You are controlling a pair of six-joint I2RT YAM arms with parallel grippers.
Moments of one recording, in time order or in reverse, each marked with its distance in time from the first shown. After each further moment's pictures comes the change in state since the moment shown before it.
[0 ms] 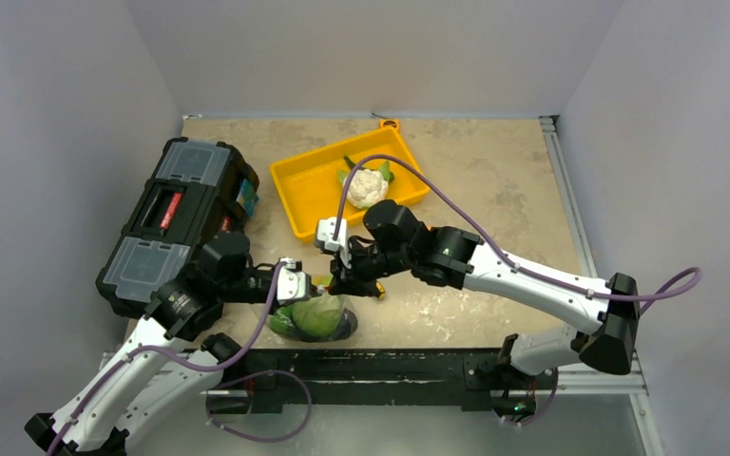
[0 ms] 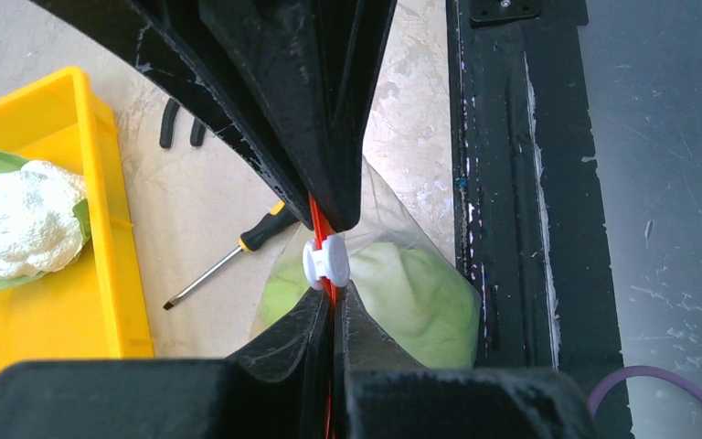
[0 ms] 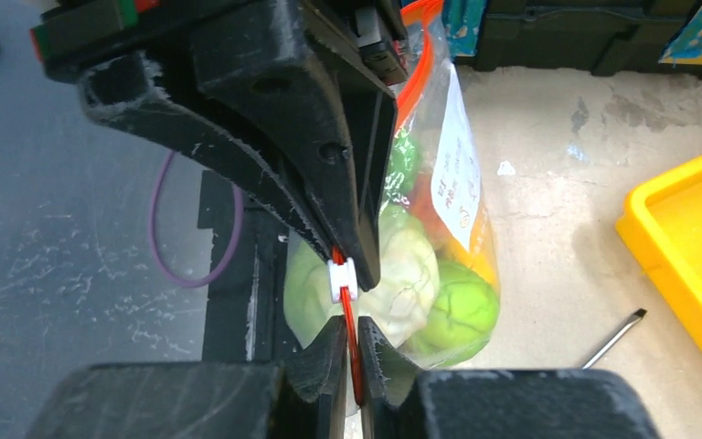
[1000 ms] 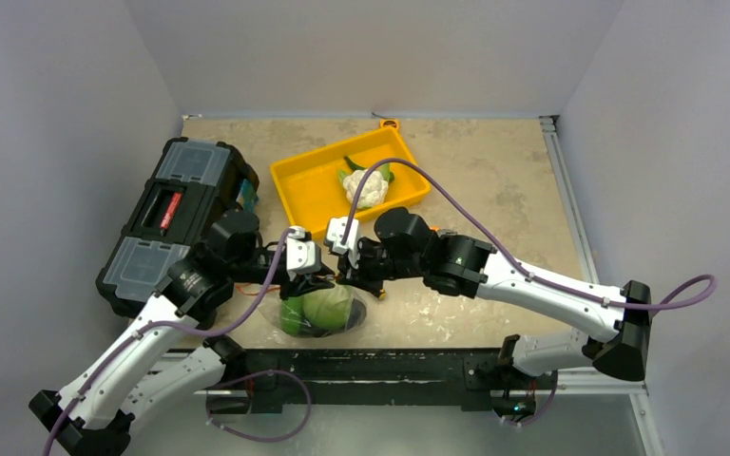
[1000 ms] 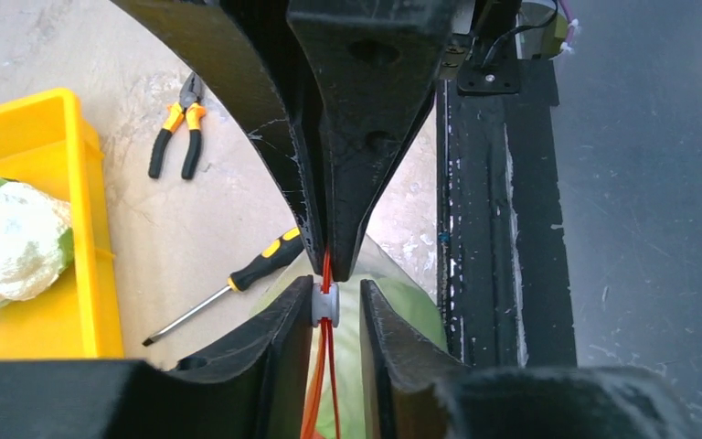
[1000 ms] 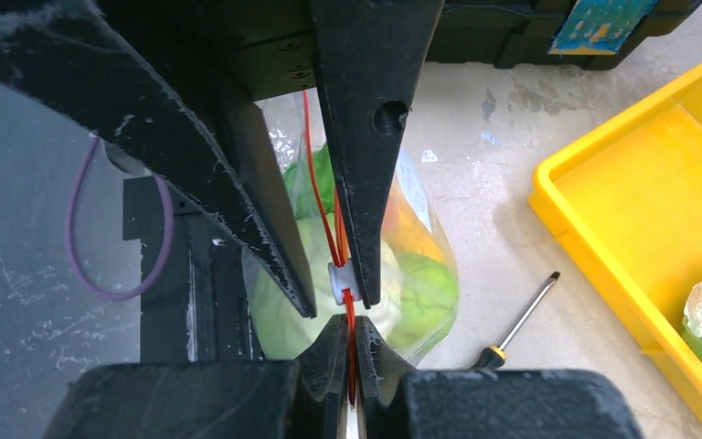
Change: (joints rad) left arm 0.000 0.146 0.106 0.088 0.048 -0.168; right arm 0.024 -0.066 -0.047 0.031 0.205 -0.008
